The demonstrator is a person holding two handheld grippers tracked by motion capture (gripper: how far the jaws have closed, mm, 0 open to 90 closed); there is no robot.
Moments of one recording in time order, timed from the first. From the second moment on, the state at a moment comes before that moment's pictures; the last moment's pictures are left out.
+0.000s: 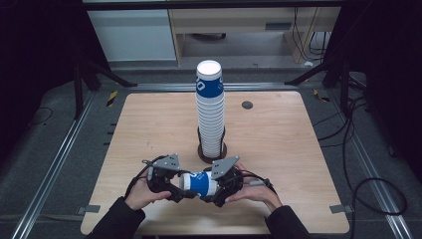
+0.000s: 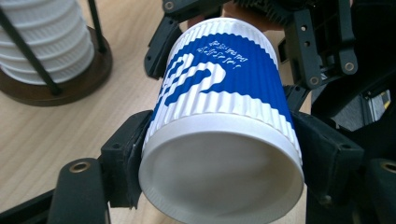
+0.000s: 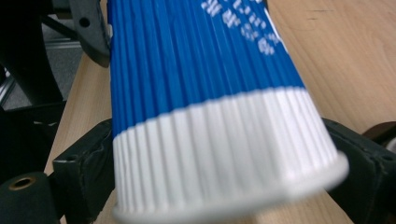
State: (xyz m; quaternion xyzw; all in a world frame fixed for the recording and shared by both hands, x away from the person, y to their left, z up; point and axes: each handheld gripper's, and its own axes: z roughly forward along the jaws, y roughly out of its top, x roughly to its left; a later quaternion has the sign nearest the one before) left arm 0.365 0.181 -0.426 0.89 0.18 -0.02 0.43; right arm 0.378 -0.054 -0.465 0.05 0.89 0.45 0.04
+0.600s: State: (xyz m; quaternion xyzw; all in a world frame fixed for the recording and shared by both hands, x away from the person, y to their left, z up) left arm 0.371 0.210 -0.415 0.82 0.21 0.01 0.53; right arm 0.388 -0.076 -0.451 0.10 0.85 0.51 0.03
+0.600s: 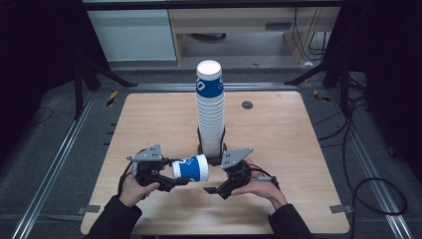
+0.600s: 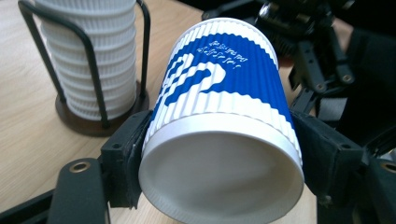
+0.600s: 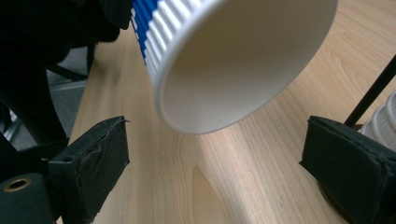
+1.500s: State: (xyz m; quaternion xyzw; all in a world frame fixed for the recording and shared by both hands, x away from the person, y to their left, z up) left arm 0.366 0.195 -0.421 0.82 0.16 -0.05 0.55; right arm 0.384 -0.077 -0.444 0.07 0.82 0.57 -0.03
